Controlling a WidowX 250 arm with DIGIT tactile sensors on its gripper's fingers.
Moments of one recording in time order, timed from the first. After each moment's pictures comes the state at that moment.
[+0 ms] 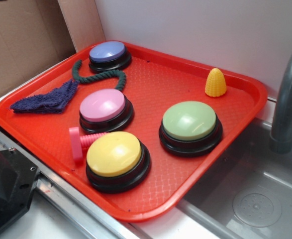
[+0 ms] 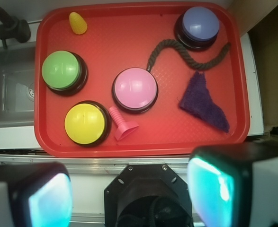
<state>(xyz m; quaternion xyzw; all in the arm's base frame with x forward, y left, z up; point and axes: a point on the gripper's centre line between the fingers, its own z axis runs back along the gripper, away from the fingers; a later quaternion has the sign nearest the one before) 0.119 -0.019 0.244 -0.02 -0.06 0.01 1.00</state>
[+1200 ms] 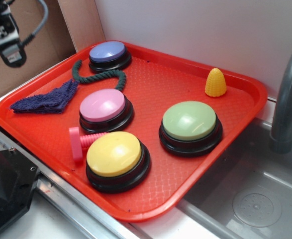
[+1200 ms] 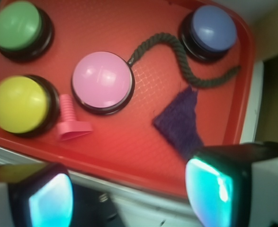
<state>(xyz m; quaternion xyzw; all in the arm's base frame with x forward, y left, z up) 0.144 0.048 0.152 0.05 -0.08 -0.18 0.98</state>
